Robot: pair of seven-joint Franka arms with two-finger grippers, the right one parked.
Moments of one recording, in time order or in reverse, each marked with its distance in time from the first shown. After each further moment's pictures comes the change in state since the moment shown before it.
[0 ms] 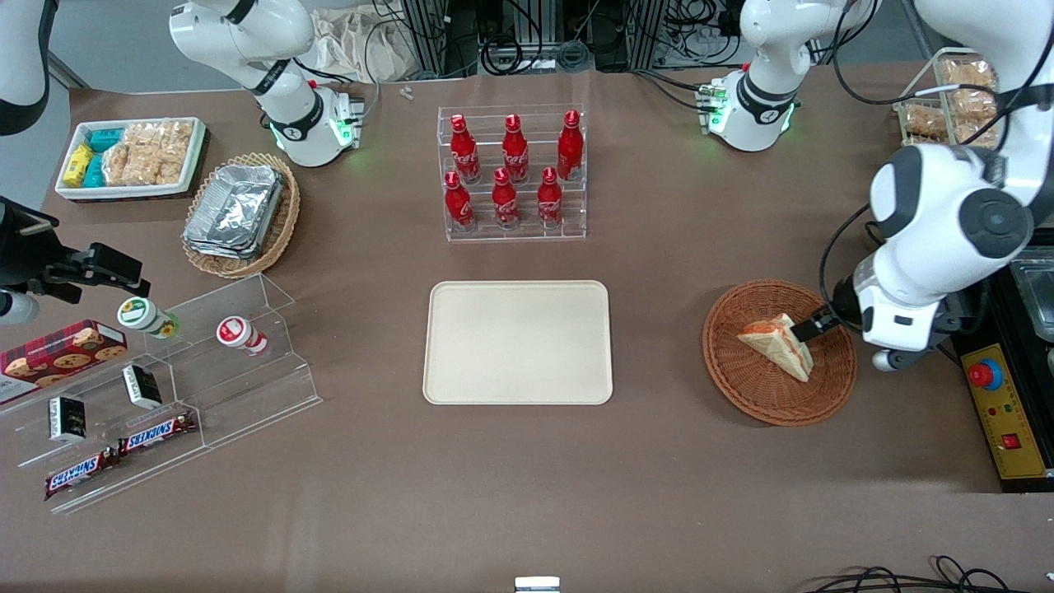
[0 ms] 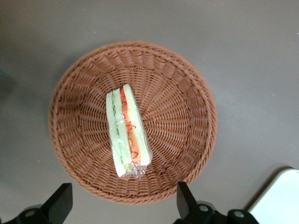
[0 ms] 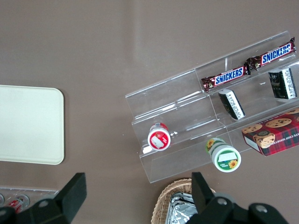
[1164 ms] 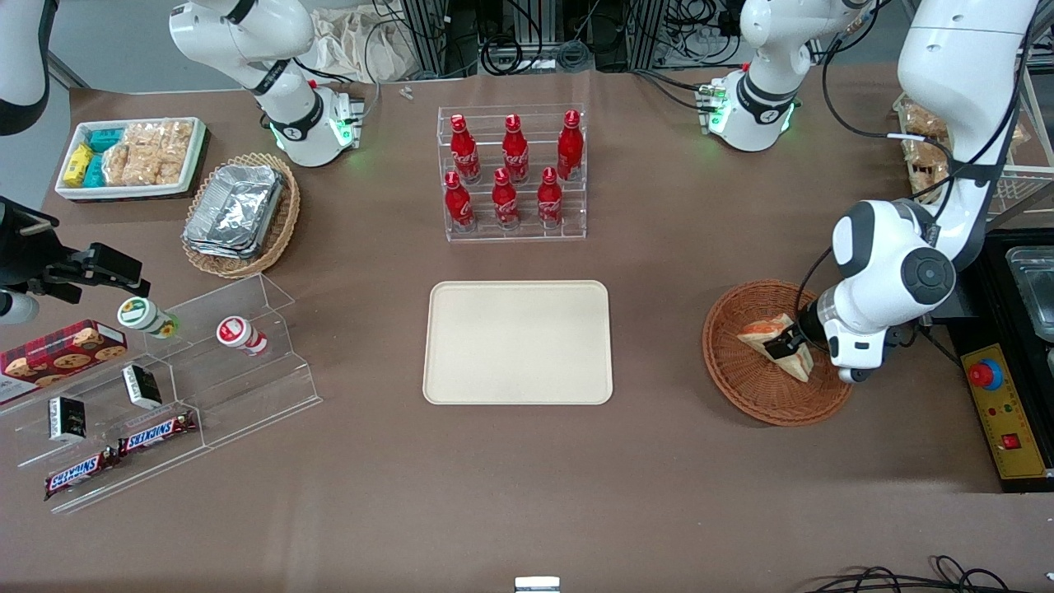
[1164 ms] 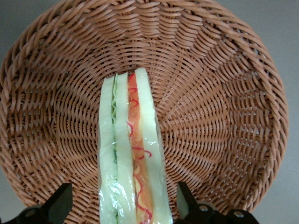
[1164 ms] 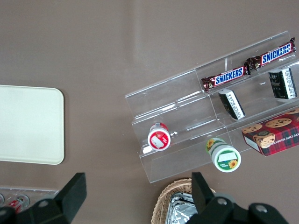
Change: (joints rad) arm 0.008 0.183 0.028 -0.080 0.000 0.194 -0.114
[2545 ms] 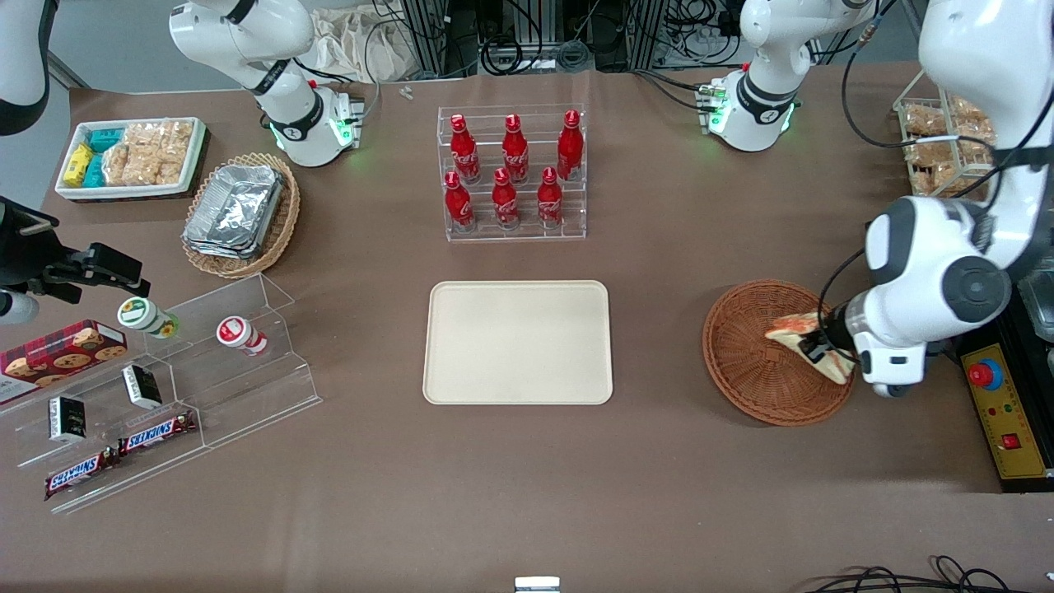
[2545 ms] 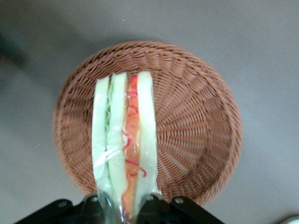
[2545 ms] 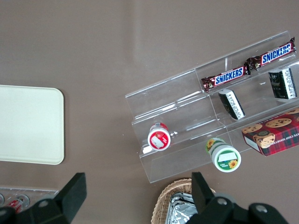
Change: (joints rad) arm -0.005 -0.024 -0.035 0.324 0.087 -0.421 -0.107
